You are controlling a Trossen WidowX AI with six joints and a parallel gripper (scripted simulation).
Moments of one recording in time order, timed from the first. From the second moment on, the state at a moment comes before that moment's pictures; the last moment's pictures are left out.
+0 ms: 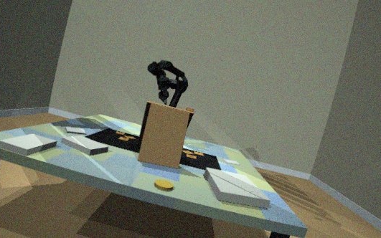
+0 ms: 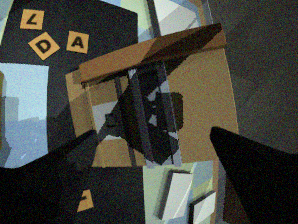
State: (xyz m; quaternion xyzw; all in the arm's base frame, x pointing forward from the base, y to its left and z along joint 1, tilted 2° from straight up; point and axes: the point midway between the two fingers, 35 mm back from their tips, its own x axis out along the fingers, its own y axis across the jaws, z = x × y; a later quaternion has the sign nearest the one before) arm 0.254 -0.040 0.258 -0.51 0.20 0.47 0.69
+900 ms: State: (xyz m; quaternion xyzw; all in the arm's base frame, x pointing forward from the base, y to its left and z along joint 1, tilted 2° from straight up) arm 0.223 -0.072 0.248 -0.59 0.09 0.46 0.66
